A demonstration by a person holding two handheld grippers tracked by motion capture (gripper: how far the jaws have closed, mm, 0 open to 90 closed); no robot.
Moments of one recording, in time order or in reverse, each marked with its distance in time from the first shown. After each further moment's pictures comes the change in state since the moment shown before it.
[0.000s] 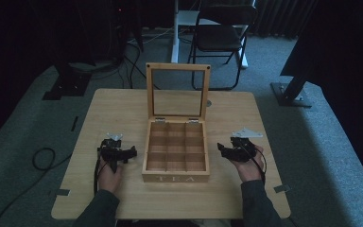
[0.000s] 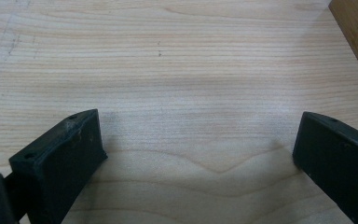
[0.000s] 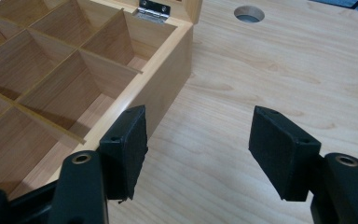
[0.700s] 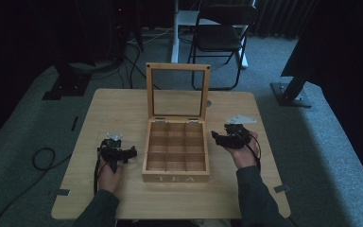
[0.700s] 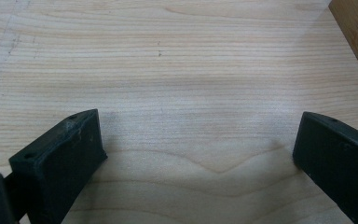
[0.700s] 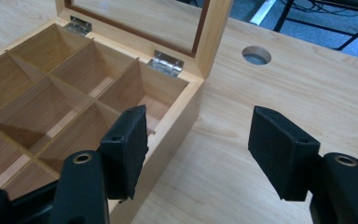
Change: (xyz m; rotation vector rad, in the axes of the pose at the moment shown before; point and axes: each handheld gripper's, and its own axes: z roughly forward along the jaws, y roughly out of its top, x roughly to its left) left arm 0.000 0.000 0.000 -0.003 0.000 -0.002; right arm 0.006 0.046 0.005 -0.034 0.022 -0.054
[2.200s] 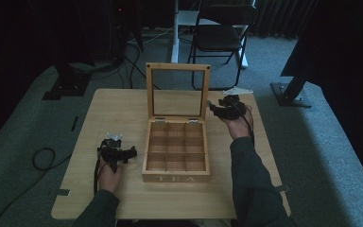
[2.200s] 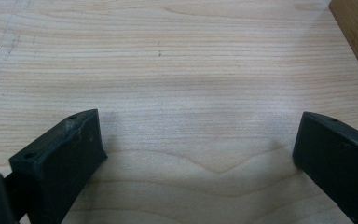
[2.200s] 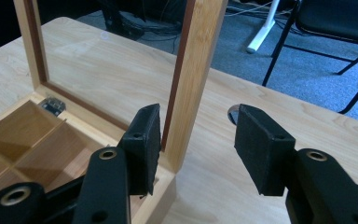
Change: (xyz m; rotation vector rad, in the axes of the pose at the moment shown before) left arm 0.000 0.000 0.000 0.001 0.000 0.002; right arm -0.034 0.072 0.039 -0.071 0.019 0.022
